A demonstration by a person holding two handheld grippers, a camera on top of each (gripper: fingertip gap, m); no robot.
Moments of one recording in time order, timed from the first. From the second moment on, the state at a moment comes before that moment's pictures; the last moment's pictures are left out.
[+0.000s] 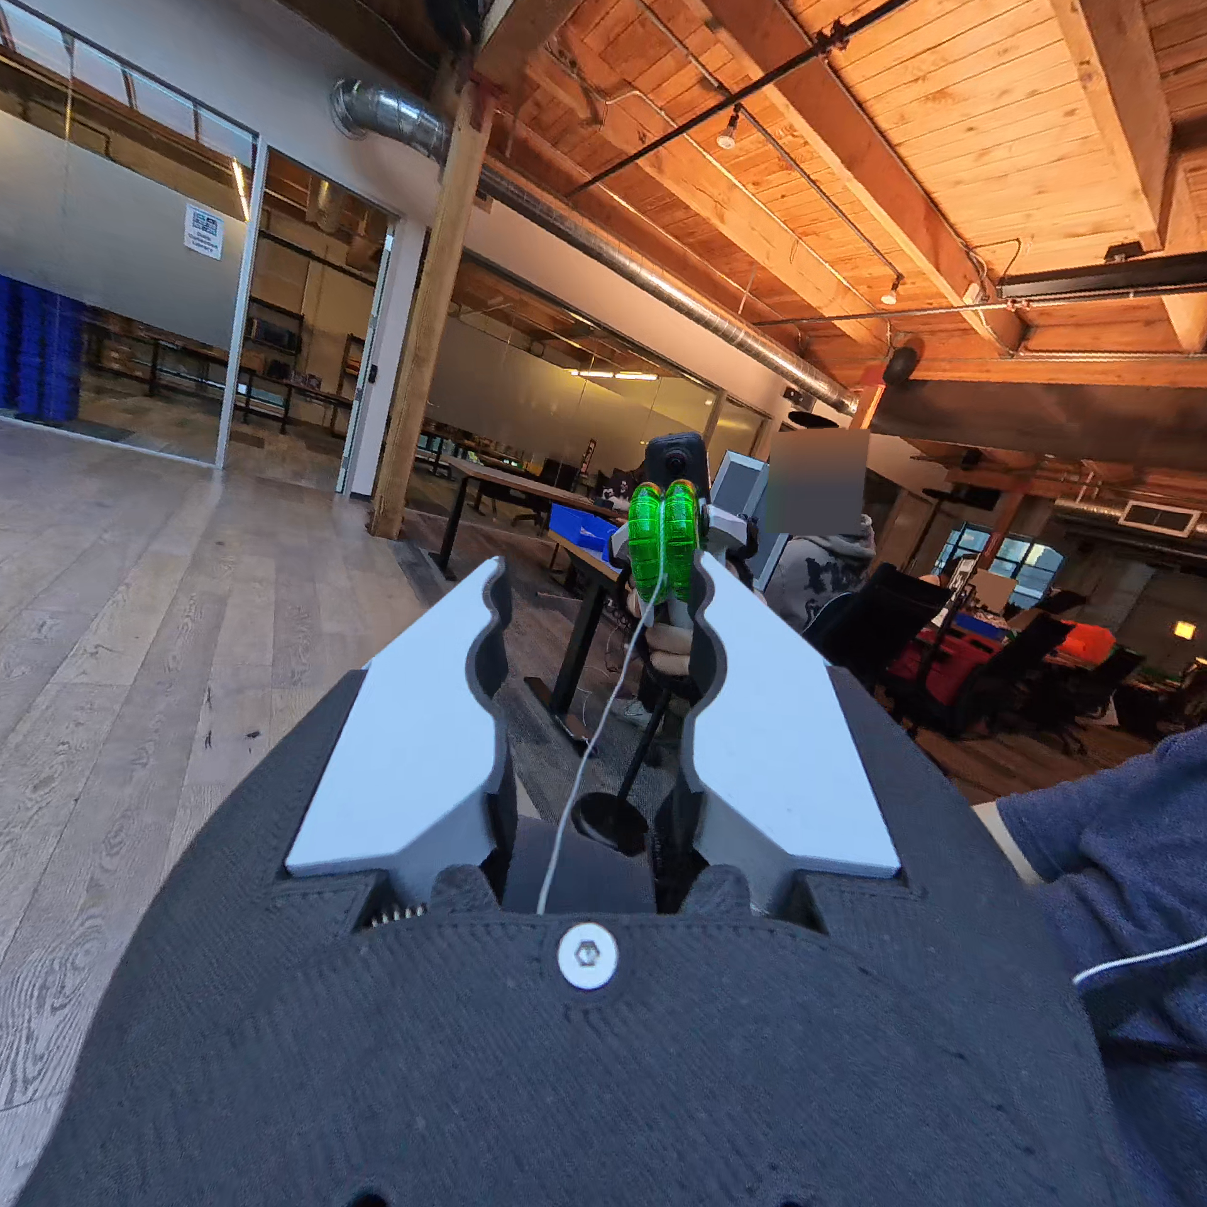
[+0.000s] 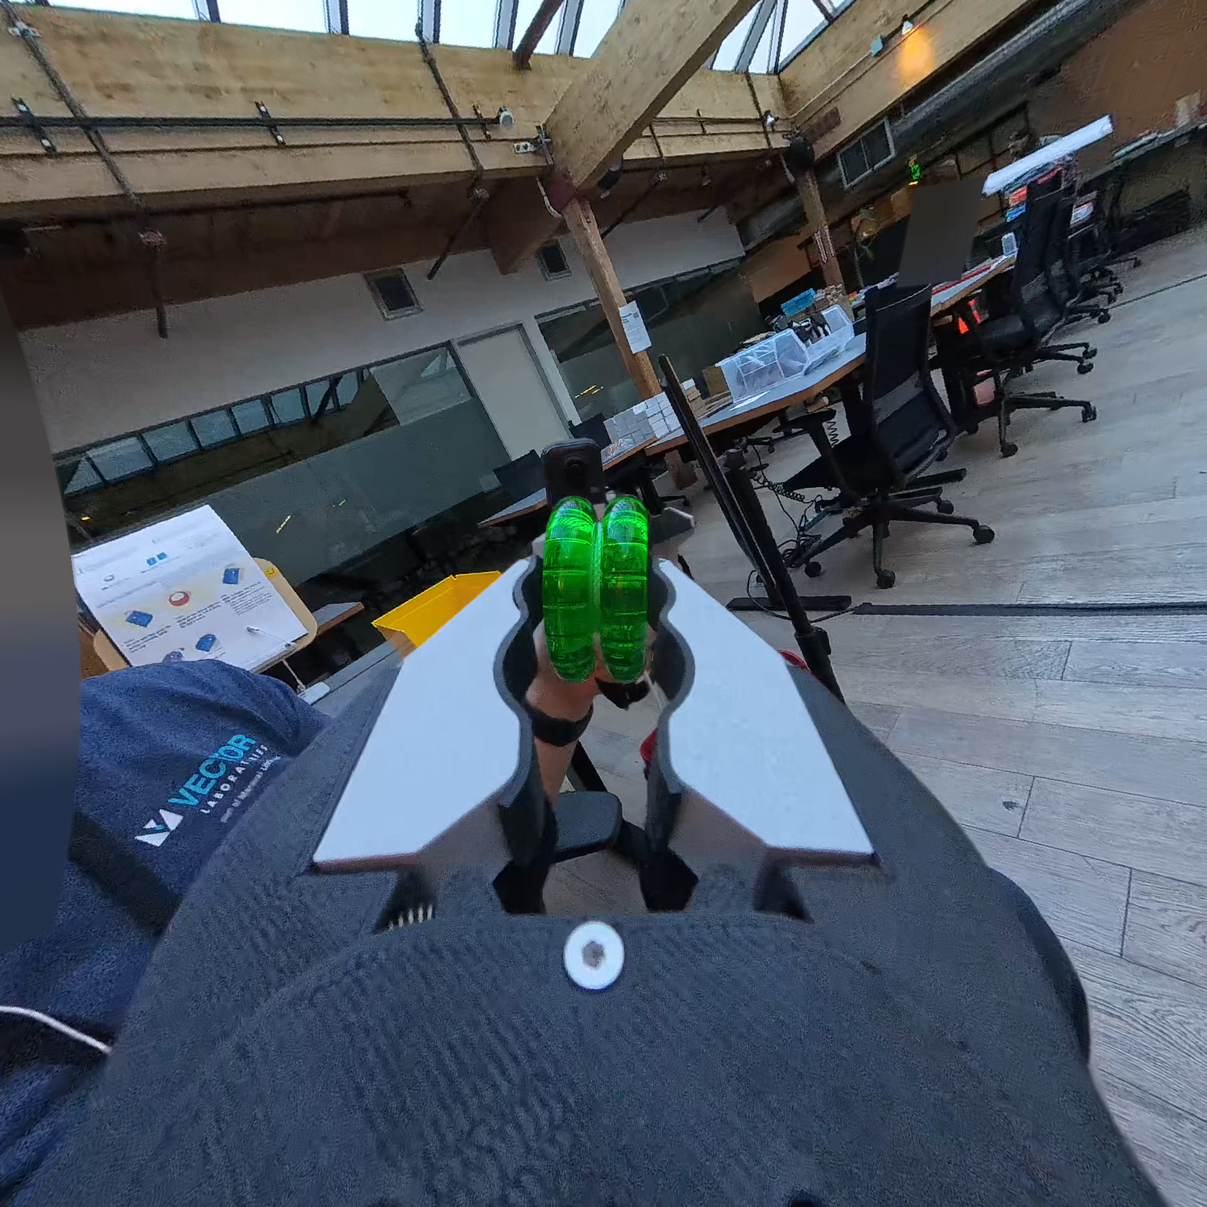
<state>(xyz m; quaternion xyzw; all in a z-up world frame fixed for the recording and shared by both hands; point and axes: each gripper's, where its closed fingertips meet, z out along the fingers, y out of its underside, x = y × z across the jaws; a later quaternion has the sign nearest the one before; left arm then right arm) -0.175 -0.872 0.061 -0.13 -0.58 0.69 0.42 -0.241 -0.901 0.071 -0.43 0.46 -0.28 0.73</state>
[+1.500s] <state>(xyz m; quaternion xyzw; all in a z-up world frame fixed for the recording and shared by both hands) -0.218 -0.875 0.029 -0.21 -0.65 0.63 0.36 -0.240 -0.931 0.035 -0.39 0.51 -0.22 0.73</state>
